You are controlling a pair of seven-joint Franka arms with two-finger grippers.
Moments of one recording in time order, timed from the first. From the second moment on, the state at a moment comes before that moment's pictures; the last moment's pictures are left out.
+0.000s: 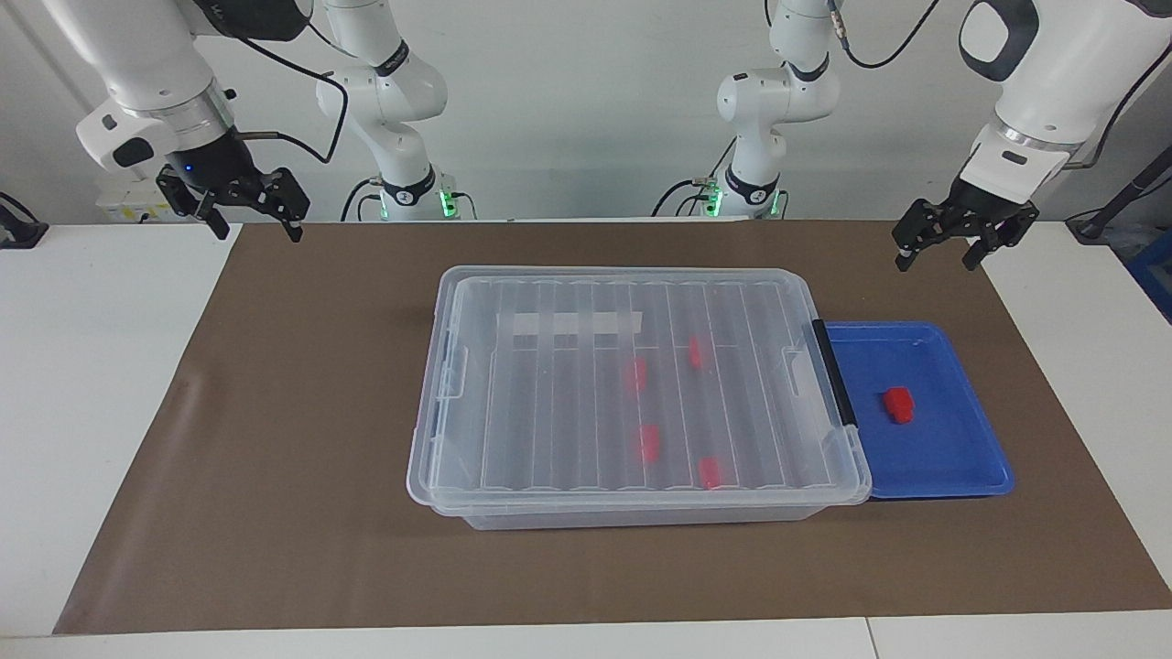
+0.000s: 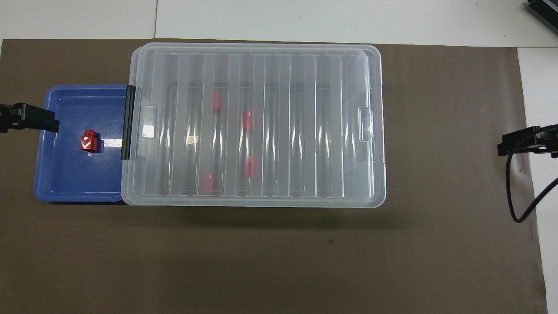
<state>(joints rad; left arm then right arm) 0.02 0.03 -0.03 -1.55 -0.01 1.63 0.04 0.08 -0.03 -0.13 -1.56 -0.03 1.50 0.02</state>
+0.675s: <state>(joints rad) 0.02 0.03 -0.03 -1.55 -0.01 1.63 0.04 0.13 -0.03 -0.11 -1.61 -0.01 1.59 0.02</state>
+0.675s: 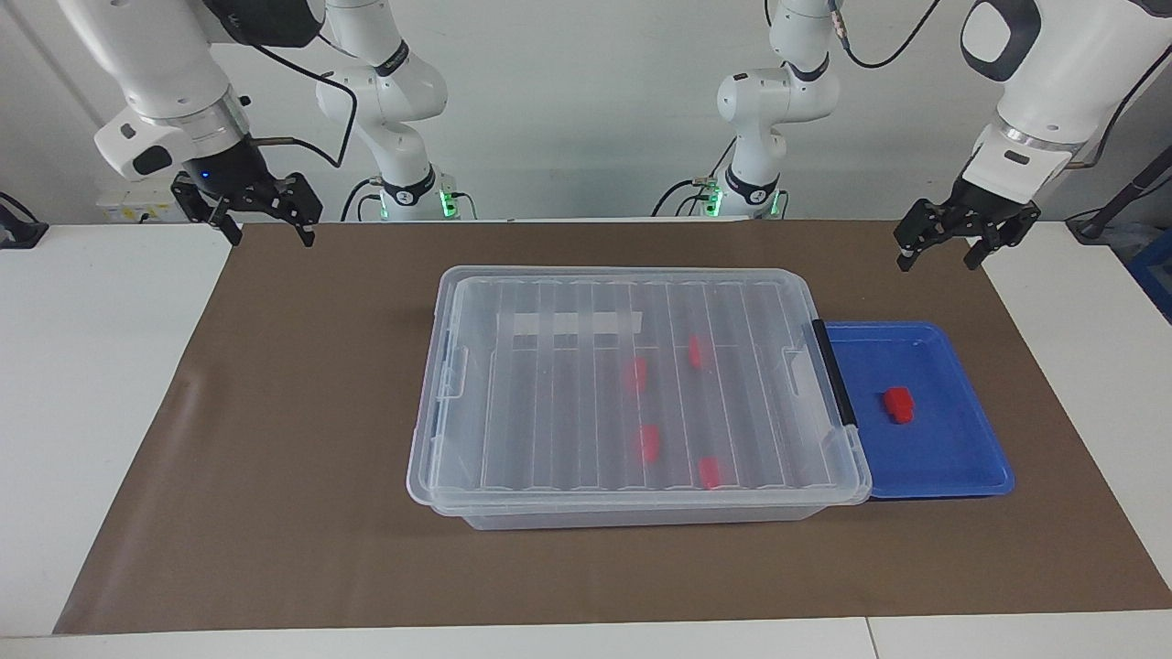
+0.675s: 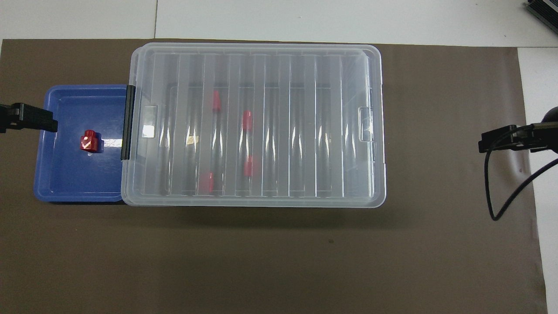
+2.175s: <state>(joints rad) 0.15 0.05 -0.03 -1.97 -0.01 2.19 0.12 0.25 0.20 -0.11 -1.75 0.07 2.07 0.07</state>
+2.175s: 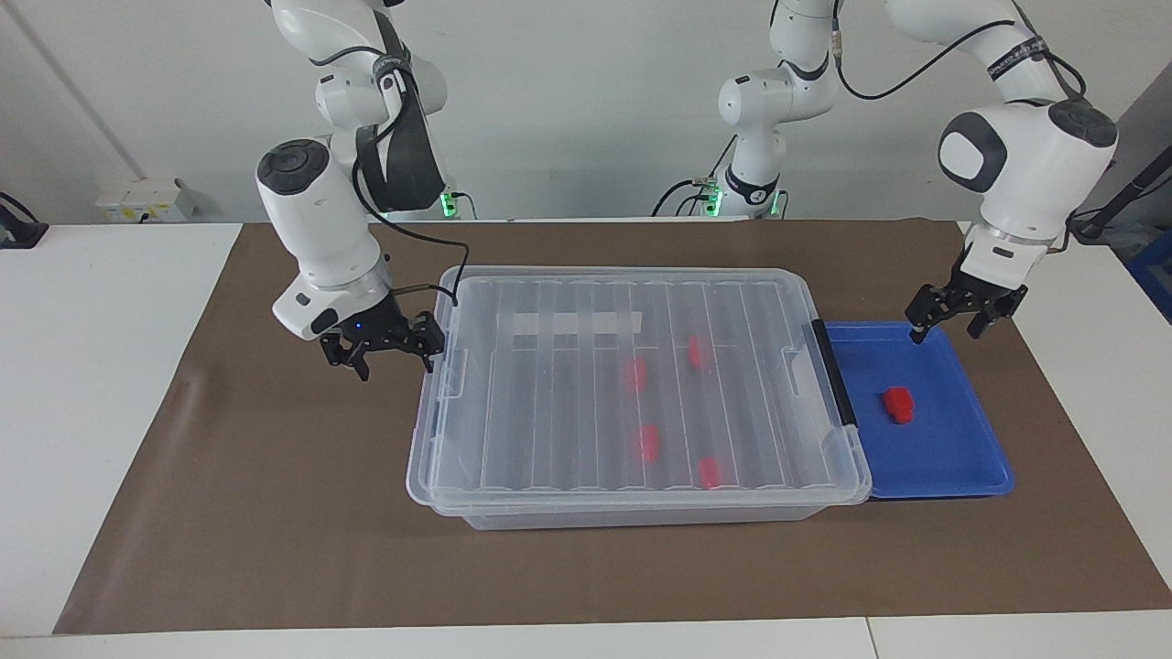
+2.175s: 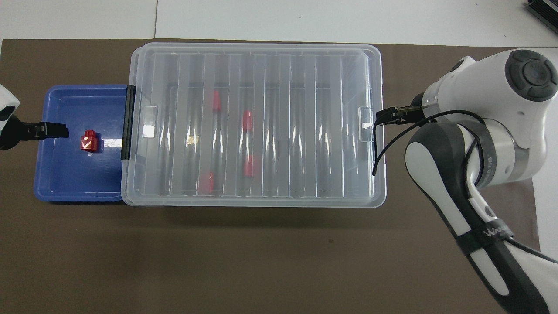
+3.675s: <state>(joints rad) 0.17 0.30 -0.04 -2.08 -0.01 2.57 0.12 0.17 0.23 -0.11 -1.75 0.00 2.11 0.10</state>
